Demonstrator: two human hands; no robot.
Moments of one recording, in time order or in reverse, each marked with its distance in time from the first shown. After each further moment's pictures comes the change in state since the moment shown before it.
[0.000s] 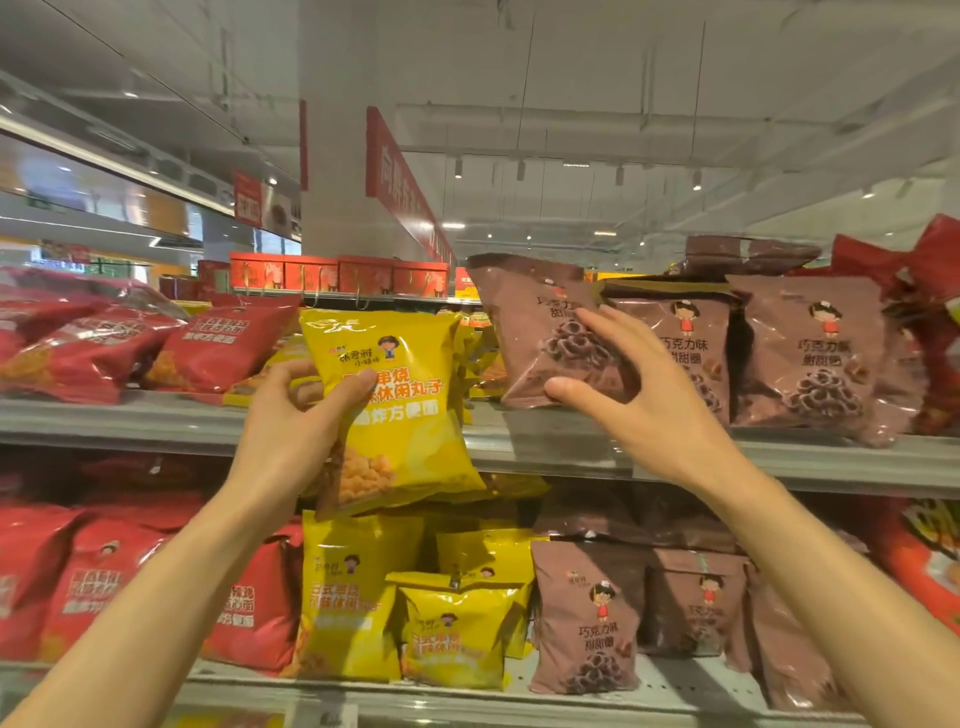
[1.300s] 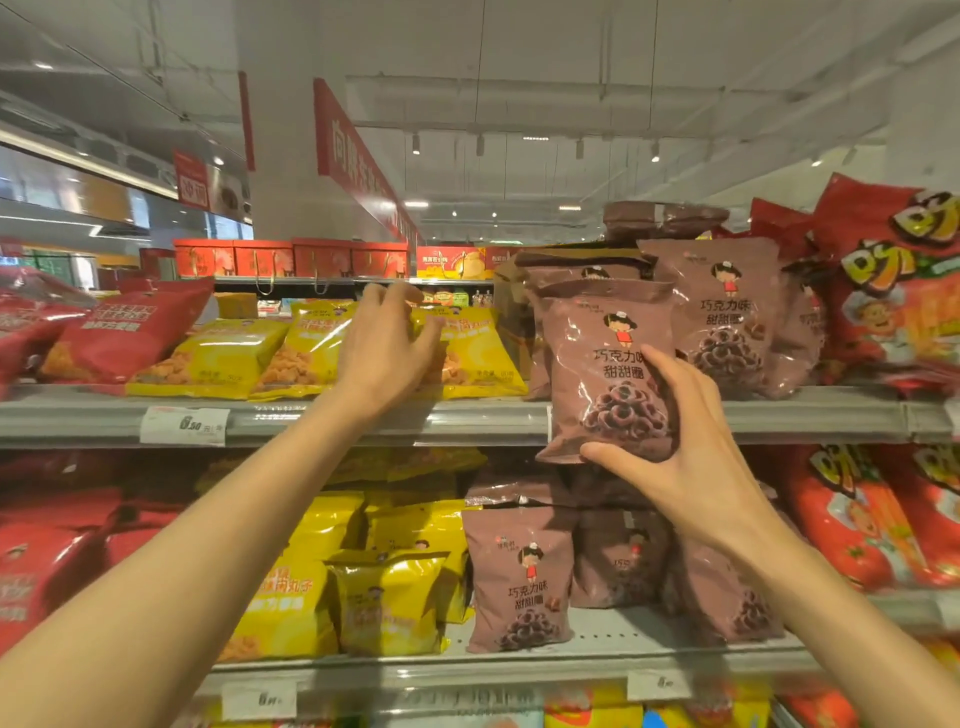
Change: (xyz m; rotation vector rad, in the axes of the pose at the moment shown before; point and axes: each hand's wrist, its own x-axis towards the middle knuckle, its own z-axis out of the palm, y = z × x) left_hand 0.048 0.005 0.147 0.715 -0.072 0.477; right_hand -0.087 0.078 -0.050 -0.028 0.105 0.140
